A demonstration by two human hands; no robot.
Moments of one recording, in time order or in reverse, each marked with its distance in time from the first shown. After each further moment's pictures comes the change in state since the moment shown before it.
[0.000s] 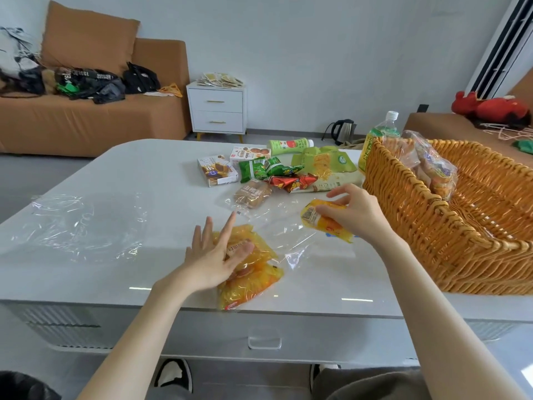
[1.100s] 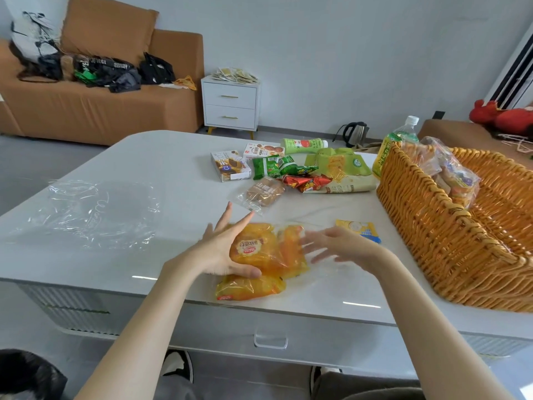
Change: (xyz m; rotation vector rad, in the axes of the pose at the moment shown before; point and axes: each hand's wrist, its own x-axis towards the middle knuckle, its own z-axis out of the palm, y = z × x) left_hand 0.019 -0.018 -0.014 0.020 -0.099 0.113; right_hand -0.014 0.004 0.043 0.114 -0.646 0.140
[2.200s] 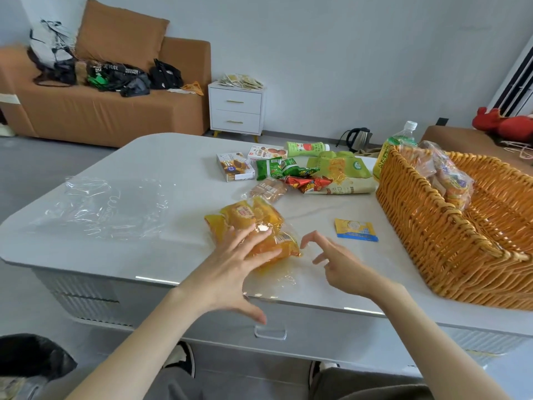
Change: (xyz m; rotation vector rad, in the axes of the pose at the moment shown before) left_hand -0.044 0.003 0.041 0.456 0.287 0.442; right_hand -0.023 0.033 0.022 -0.434 0.106 -0.372
